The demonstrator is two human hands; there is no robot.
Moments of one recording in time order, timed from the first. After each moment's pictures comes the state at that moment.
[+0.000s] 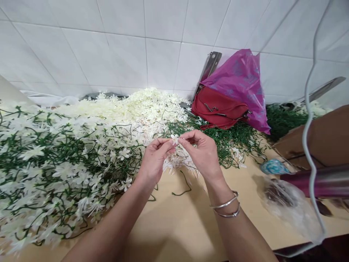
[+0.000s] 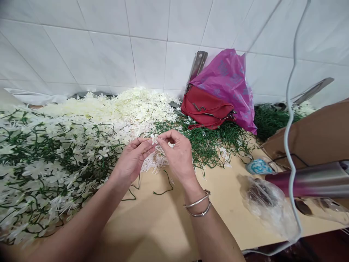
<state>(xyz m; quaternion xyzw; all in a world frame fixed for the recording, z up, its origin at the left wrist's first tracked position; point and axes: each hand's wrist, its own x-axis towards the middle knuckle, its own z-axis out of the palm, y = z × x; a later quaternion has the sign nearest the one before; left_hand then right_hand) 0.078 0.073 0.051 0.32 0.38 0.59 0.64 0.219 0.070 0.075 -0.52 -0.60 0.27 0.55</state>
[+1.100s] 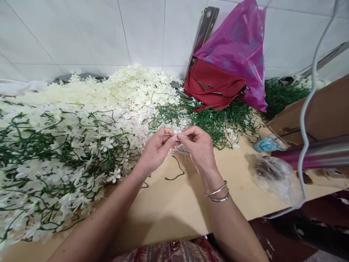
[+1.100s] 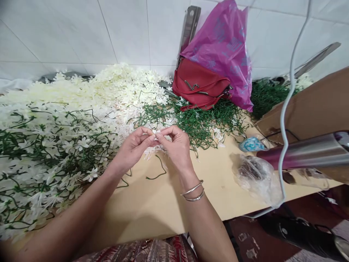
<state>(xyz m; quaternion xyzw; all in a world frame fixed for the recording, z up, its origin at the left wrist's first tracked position) 0.091 0.079 0.015 0.53 0.28 0.46 0.65 0.247 0.062 0.011 -0.46 -0.48 0.39 0.63</state>
